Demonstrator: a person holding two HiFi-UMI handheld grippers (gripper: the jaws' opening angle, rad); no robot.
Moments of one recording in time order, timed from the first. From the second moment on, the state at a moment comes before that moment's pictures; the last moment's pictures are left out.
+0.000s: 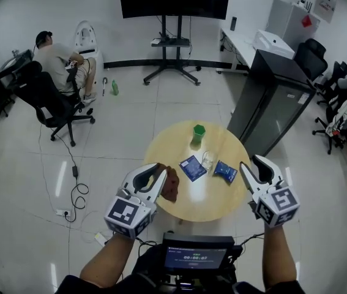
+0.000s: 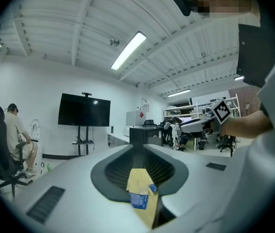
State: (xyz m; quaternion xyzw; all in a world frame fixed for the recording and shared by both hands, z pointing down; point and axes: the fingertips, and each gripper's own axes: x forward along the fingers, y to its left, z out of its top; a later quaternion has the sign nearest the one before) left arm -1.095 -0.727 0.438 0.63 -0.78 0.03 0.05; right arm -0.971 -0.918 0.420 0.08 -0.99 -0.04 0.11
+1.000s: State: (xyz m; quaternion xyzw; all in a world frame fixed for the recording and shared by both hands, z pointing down) left arm -1.280 -0.950 0.537 0.56 -0.82 0.05 0.14; right arm -1.245 -1.142 0.611 -0.12 -0.94 -0.10 0.32
